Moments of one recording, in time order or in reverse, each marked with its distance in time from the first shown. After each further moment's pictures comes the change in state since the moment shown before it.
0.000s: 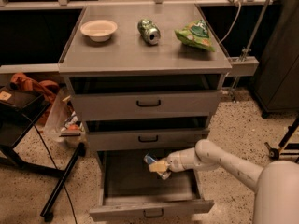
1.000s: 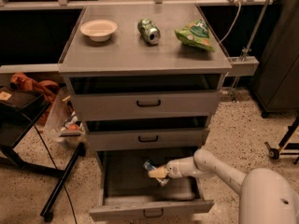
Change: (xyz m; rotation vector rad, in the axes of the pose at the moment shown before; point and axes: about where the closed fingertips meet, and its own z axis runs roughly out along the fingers) arm 0.044 -0.041 0.041 -0.066 -0.026 0.055
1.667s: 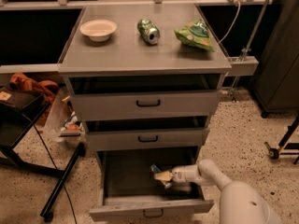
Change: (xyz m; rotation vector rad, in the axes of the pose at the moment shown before) arm 0.037 -0.088 0.014 -0.016 -0.089 0.089
